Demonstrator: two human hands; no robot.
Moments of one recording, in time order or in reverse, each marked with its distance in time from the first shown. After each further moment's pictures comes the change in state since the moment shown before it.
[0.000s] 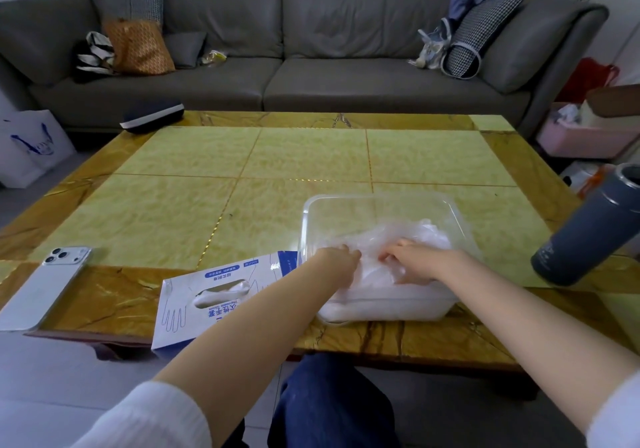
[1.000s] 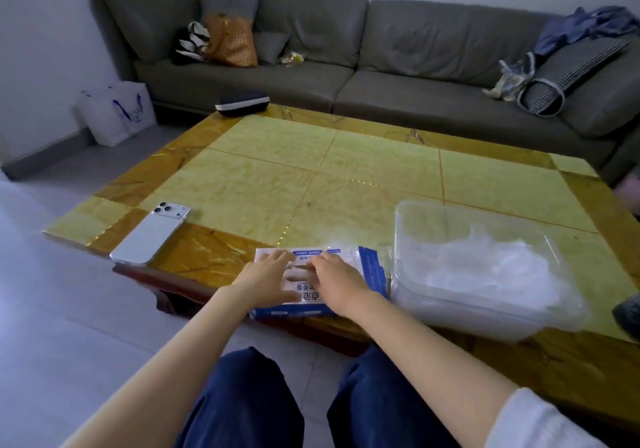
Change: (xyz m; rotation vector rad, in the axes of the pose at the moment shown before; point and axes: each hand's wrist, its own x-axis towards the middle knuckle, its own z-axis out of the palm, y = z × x) left_hand -0.133 -0.161 0.120 -0.473 0.298 -0.286; right_hand 0.021 -0.237 0.046 0.075 0.321 -0.361
